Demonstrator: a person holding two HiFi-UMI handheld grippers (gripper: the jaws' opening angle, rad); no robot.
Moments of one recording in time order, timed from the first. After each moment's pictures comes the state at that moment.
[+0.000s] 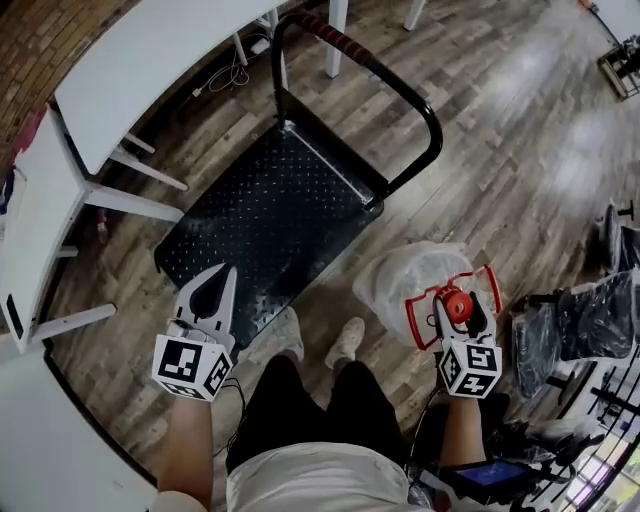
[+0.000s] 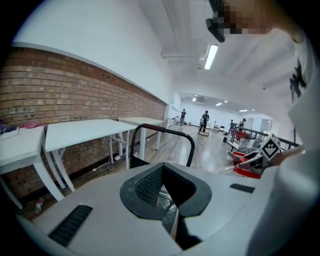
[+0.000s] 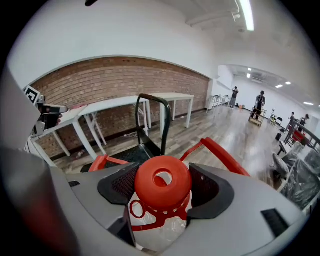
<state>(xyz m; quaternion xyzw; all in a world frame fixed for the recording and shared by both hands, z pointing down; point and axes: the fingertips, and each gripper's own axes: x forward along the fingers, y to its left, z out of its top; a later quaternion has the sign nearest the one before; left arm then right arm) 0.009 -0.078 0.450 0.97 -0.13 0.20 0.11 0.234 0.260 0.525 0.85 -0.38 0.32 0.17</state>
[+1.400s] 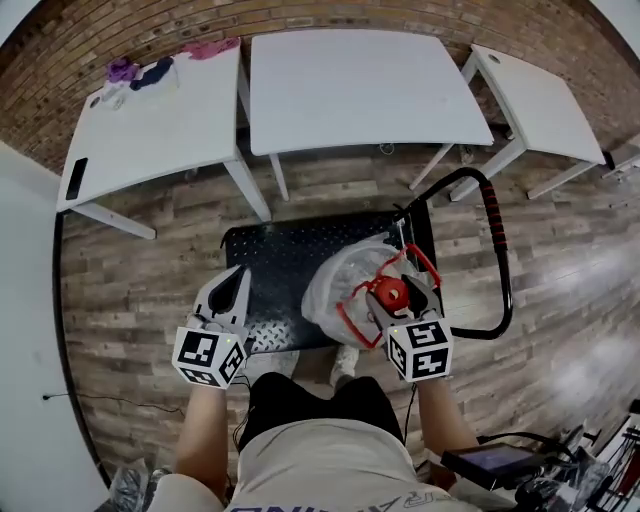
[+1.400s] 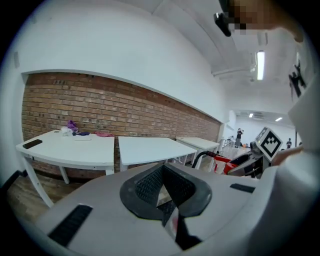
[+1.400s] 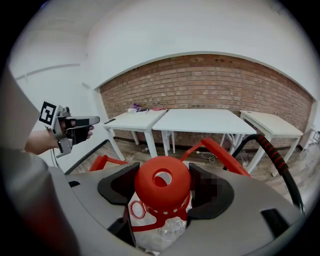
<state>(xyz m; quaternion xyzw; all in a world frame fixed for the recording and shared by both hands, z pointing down) -0.127 -0.226 0.374 0.88 -0.44 0.11 0.15 0.115 -0.162 0.433 0.57 -0.75 0.24 0.24</state>
